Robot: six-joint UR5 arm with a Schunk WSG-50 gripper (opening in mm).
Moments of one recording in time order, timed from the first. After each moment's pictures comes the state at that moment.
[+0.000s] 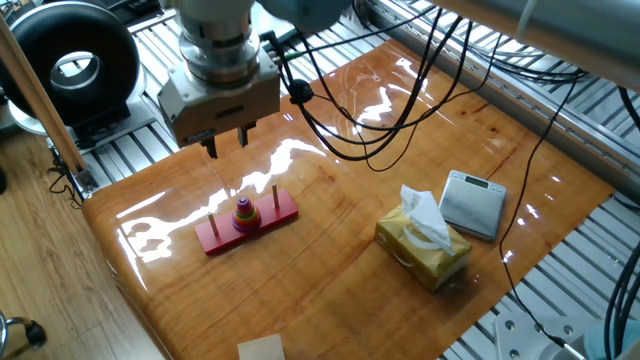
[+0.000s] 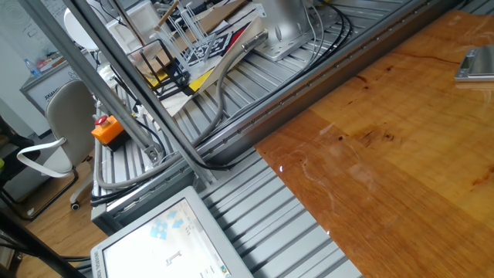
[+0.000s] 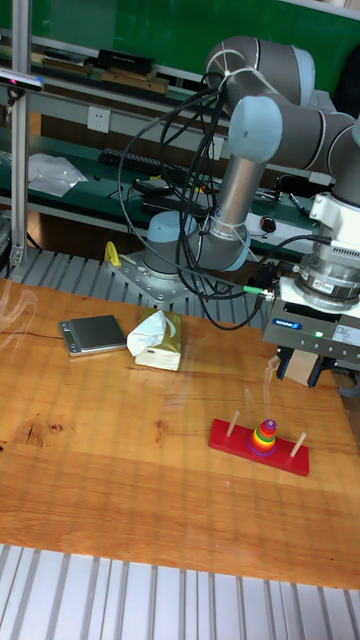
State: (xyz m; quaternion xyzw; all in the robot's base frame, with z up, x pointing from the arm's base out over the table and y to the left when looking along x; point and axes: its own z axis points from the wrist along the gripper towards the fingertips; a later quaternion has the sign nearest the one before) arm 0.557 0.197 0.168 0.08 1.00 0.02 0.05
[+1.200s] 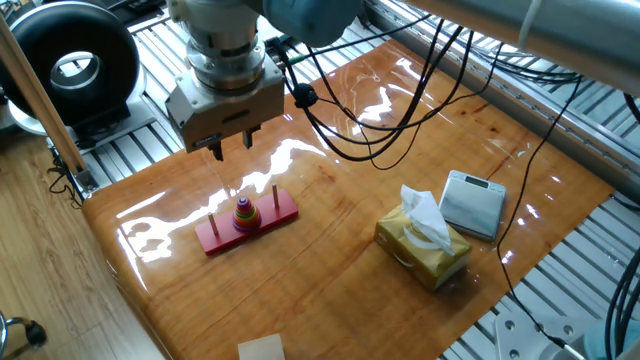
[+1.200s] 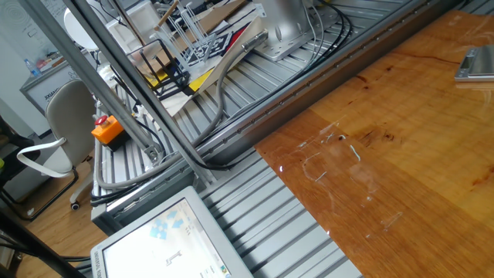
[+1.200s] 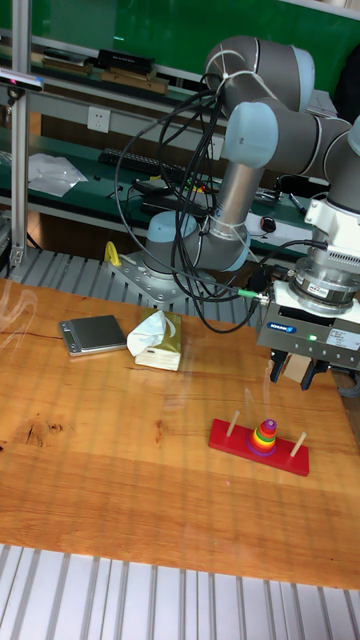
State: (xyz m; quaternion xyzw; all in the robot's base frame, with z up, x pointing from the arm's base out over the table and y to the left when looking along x) arm 0.557 0.192 0.164 0.07 1.00 0.01 0.05
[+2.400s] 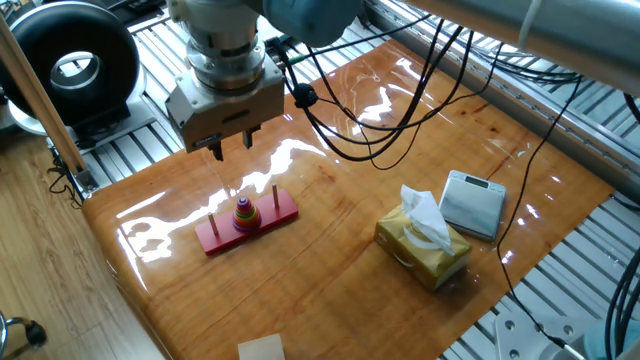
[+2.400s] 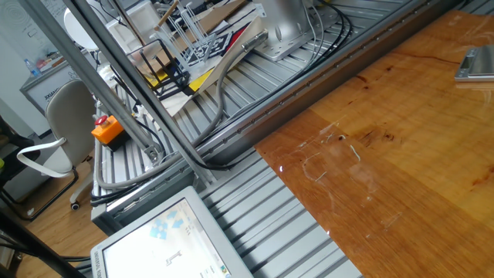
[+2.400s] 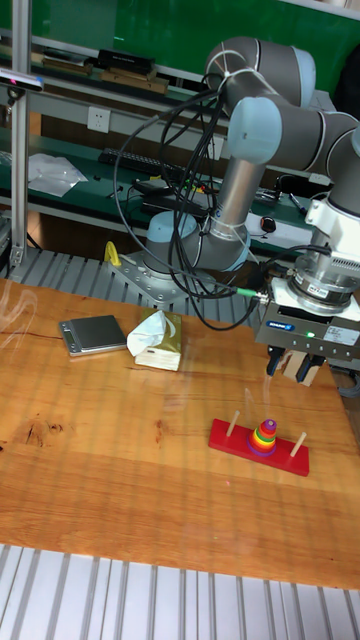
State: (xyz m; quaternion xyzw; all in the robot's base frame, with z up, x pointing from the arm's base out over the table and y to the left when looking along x) arm 0.539 0.188 0.162 0.03 1.00 0.00 0.01
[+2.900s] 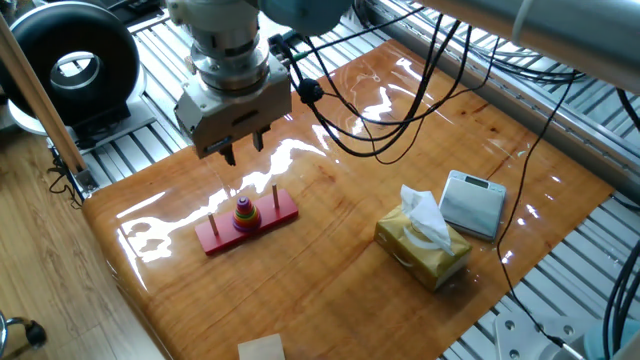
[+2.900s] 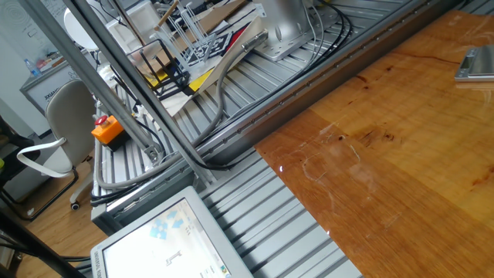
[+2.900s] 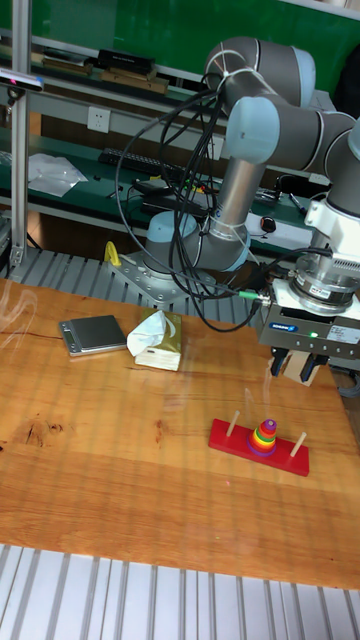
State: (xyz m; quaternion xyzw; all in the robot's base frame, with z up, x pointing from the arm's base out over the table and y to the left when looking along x) arm 0.538 0.196 0.162 0.02 1.00 0.01 0.01
